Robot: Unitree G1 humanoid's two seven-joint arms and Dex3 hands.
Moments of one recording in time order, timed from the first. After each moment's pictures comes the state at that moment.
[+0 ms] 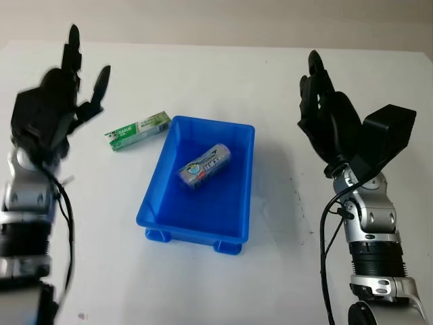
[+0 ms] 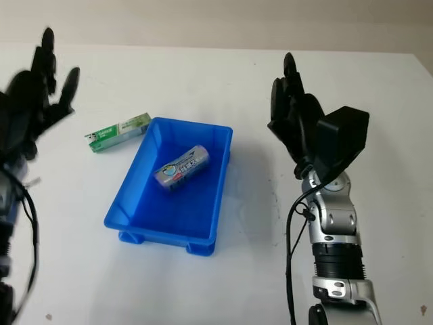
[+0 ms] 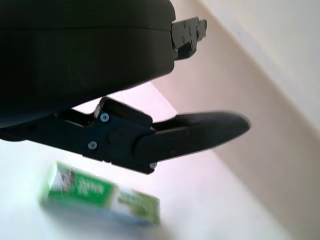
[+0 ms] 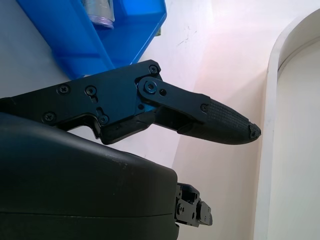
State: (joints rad) left arm -0.73 0.63 0.07 0.39 0.23 0.07 -0.20; right arm -0.50 -0.25 -0.15 0.15 0.15 0.16 0.20
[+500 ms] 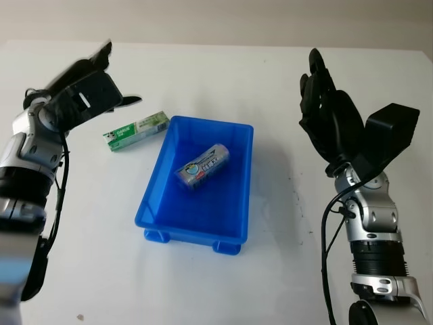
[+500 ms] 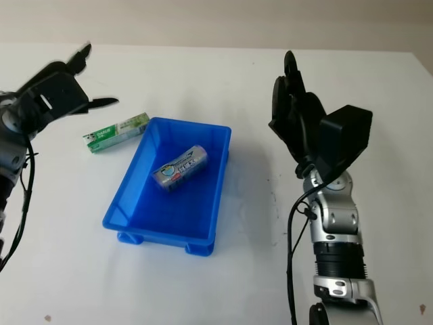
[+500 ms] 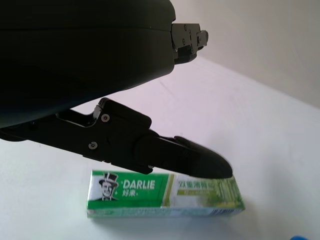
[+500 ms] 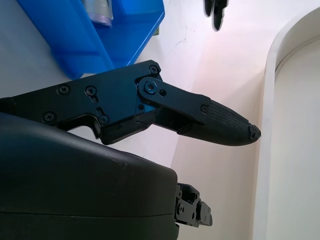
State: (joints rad) left arm -1.02 0.60 -0.20 0.92 0.46 -0.01 -0.25; right arm -0.51 -0.26 -0.16 0.15 0.16 0.16 0.21
